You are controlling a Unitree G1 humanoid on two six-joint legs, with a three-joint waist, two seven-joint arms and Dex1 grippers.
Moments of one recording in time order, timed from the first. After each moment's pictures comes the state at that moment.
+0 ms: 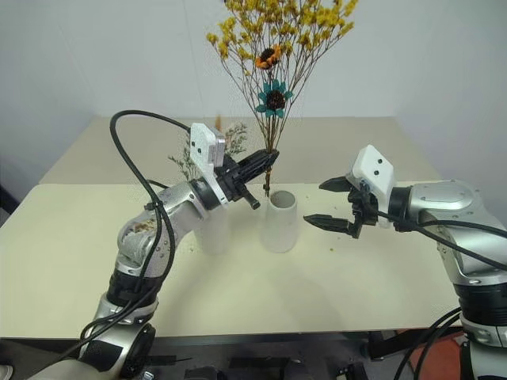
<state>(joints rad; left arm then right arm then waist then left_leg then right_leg) -0.74 0.17 -0.09 -0.18 -0.51 0.52 -0.48 -0.58 -0.93 -0.06 -0.23 0.46 0.64 1.06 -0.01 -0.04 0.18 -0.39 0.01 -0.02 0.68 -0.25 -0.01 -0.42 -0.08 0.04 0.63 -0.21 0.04</state>
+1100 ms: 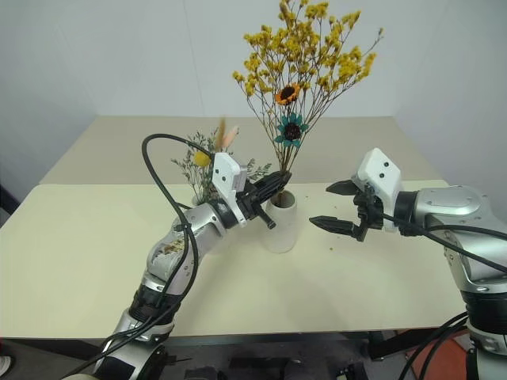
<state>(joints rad) -0.65 0.05 -0.18 -0.10 -0.34 0.36 -0.48 -0.54 -0.95 -0.10 -0.27 0.47 0.68 1.02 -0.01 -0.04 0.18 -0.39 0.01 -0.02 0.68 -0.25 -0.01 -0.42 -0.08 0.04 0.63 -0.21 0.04</state>
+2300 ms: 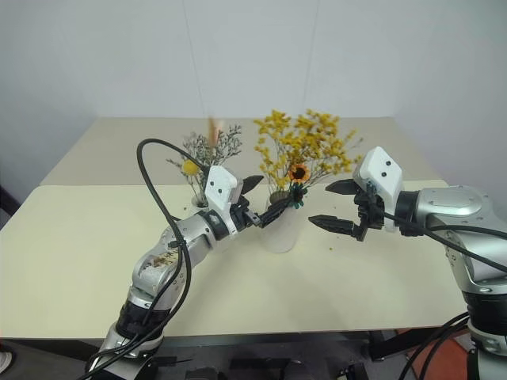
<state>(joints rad) -0.54 0.11 -0.17 -0.27 -0.28 0.60 -0.37 -0.54 -0.95 -0.11 -0.27 0.49 0.68 1.01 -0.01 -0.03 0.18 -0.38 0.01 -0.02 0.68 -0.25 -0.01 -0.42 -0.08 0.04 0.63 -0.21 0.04</state>
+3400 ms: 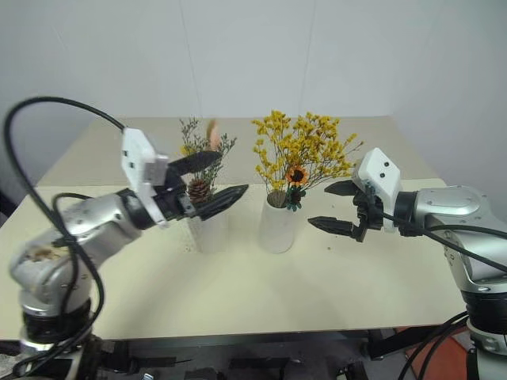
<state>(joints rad) -0.60 0.60 0.20 -0.67 -0.74 0.92 -0.55 -0.54 -0.96 -0.10 -0.27 0.49 0.68 1.04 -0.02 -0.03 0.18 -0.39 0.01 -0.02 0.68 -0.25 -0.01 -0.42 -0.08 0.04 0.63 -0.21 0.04</state>
